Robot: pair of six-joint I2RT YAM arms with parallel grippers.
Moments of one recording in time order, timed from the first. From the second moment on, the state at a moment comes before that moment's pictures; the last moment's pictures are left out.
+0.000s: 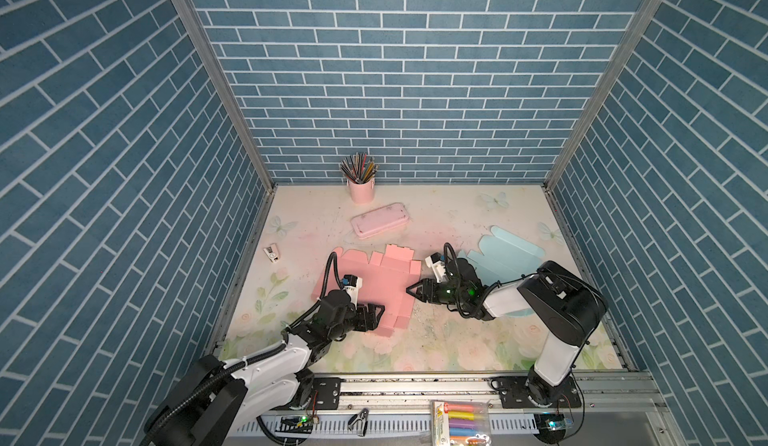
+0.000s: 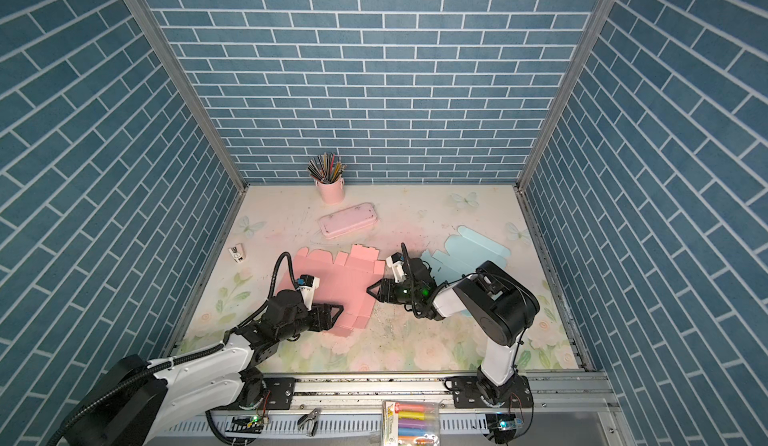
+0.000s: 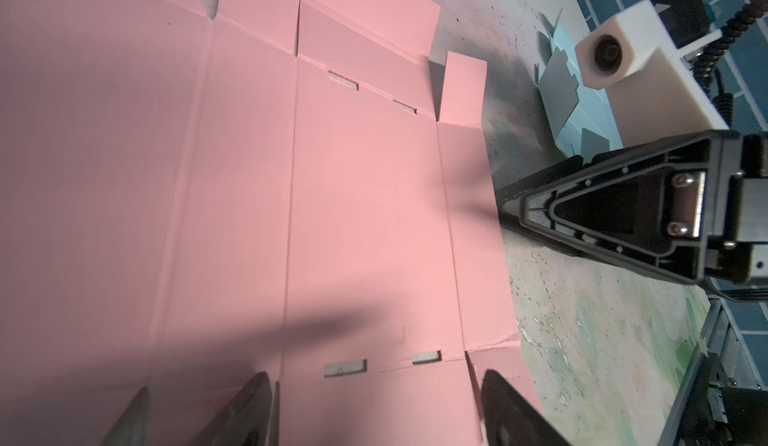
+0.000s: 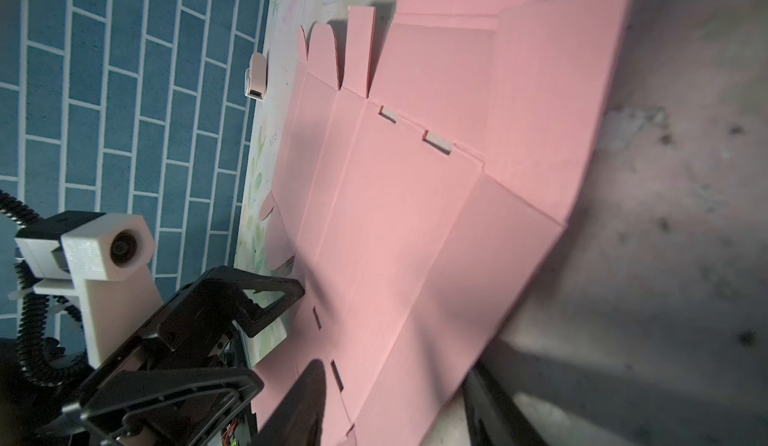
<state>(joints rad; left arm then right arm) -0.61 1.03 0.12 0.29 0.18 -0.60 0.75 1.79 0.57 0.66 -0.52 0.85</state>
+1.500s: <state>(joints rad) -0.68 1.04 0.13 0.34 0.15 -0.63 0.71 1.80 0.57 0.65 -0.53 0.89</state>
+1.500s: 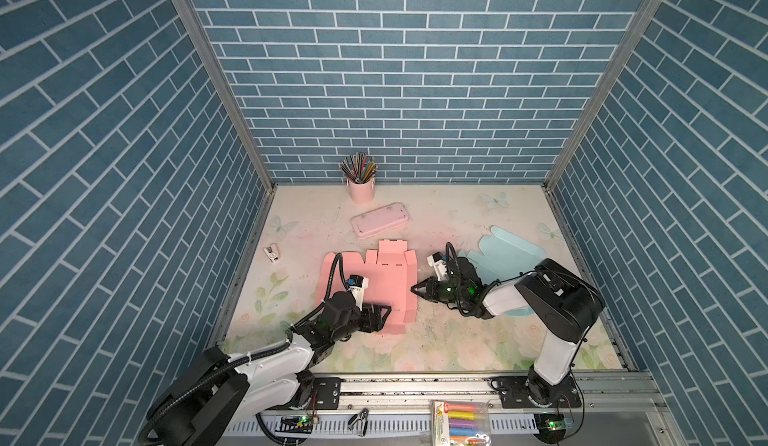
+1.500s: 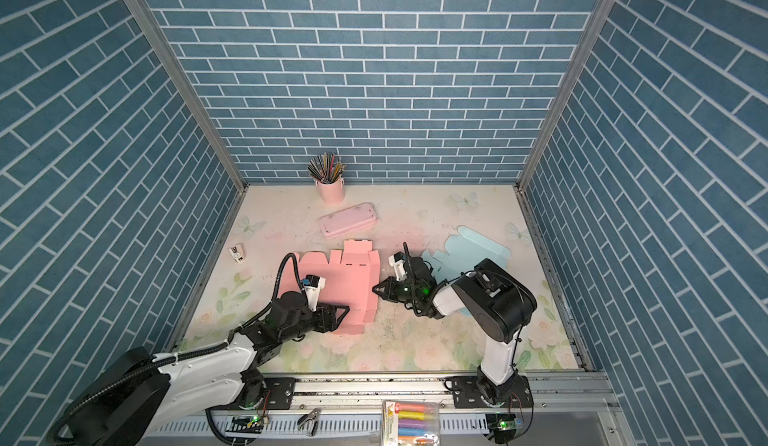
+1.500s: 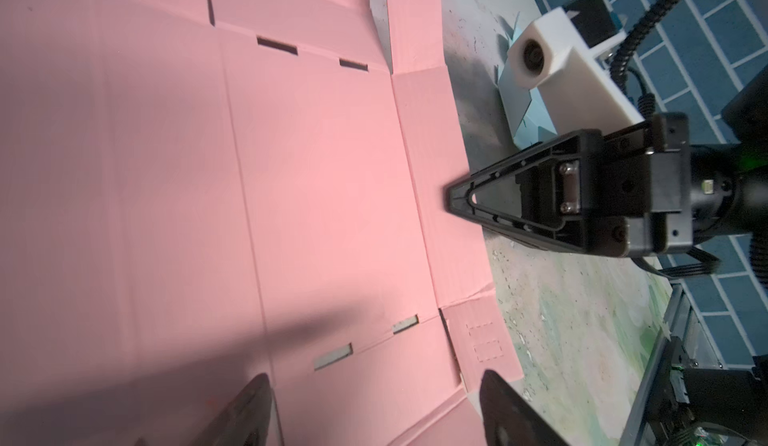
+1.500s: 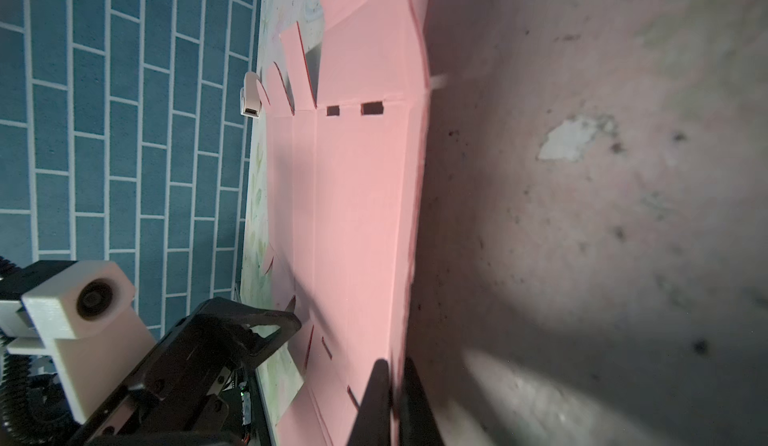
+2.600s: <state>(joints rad) -0.68 0.93 0.14 0.25 0.11 -0.63 0.62 1.66 0.54 0.35 -0.55 0.68</state>
